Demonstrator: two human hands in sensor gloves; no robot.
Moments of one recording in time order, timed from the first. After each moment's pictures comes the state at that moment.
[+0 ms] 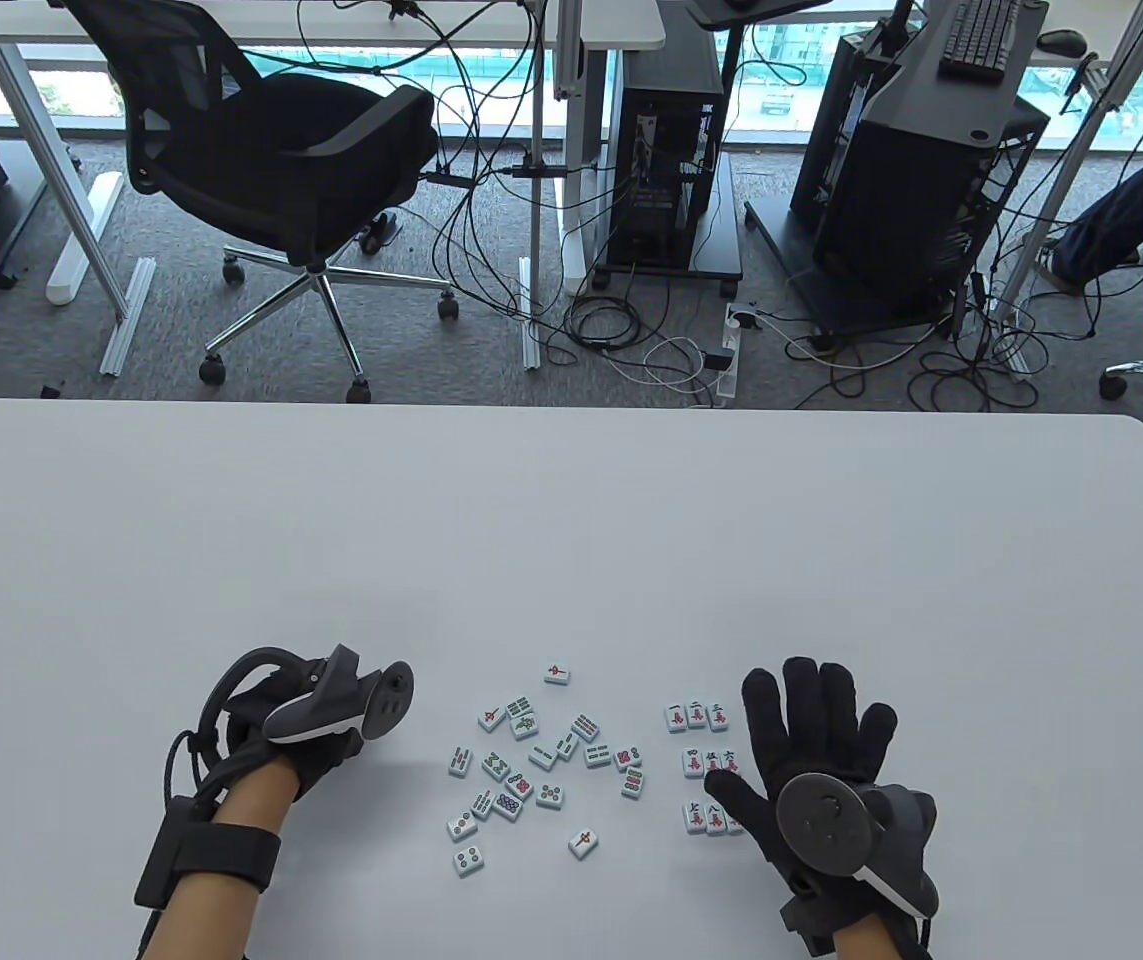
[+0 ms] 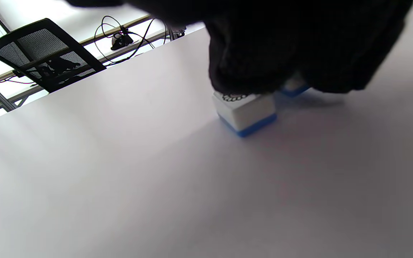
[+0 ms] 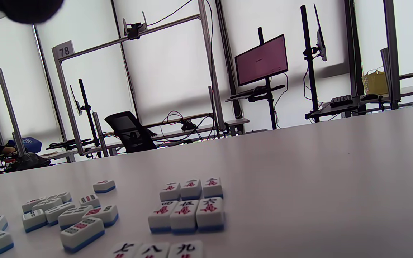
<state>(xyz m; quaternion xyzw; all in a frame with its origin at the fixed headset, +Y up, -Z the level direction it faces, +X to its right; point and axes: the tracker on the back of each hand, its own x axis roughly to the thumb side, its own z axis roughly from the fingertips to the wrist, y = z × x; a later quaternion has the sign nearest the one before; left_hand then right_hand) -0.217 -0.756 -0.328 -0.12 -0.13 -0.20 0.96 0.200 -0.706 -0.238 0.12 -0.08 0.98 0.13</state>
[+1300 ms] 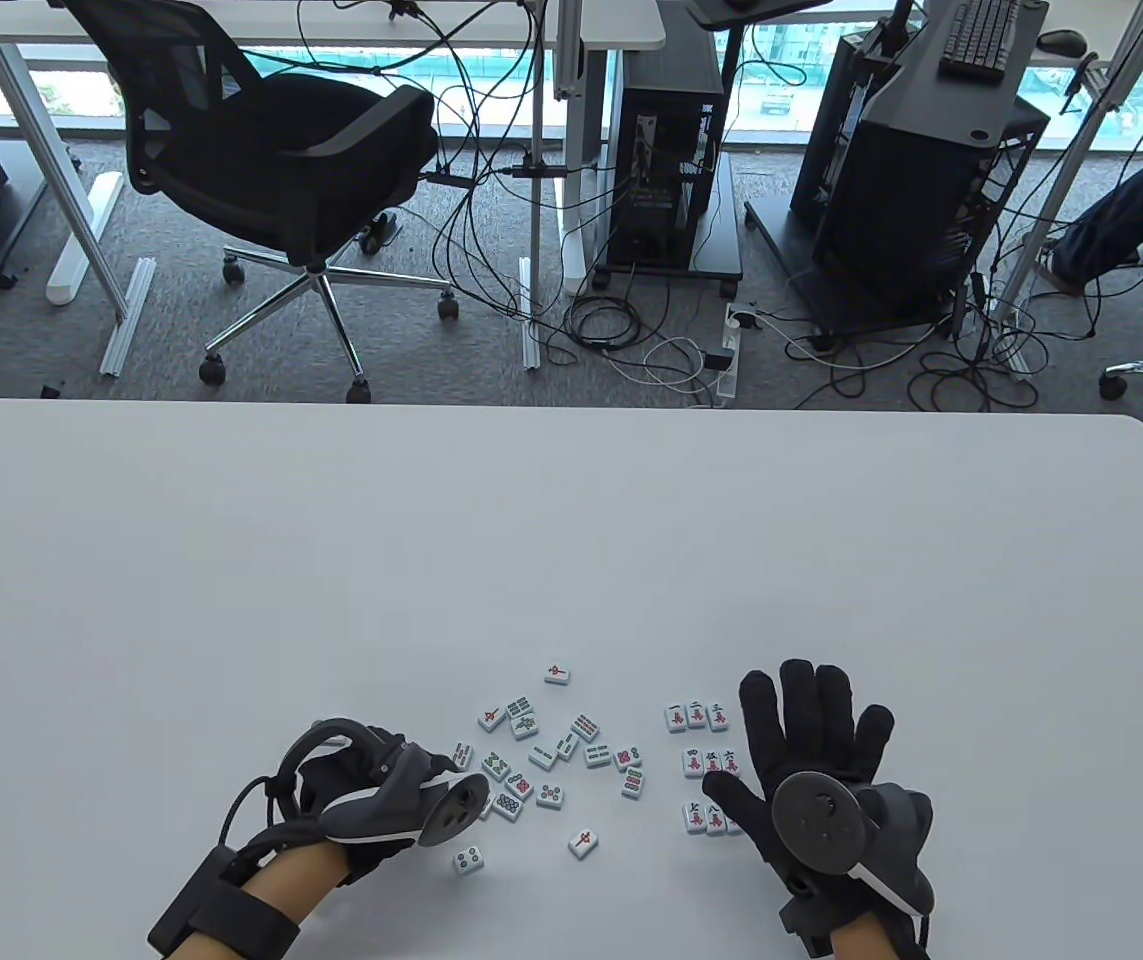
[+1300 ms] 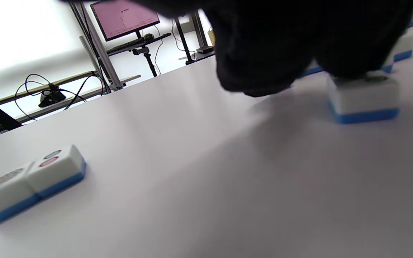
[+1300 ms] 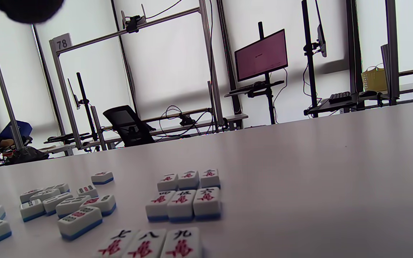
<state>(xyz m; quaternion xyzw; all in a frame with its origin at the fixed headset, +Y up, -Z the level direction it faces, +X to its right) -0.147 -0.750 -0.261 -0.02 -0.28 -0.16 0.95 0.198 -0.710 -0.239 0.12 -0.07 0.98 0.12</state>
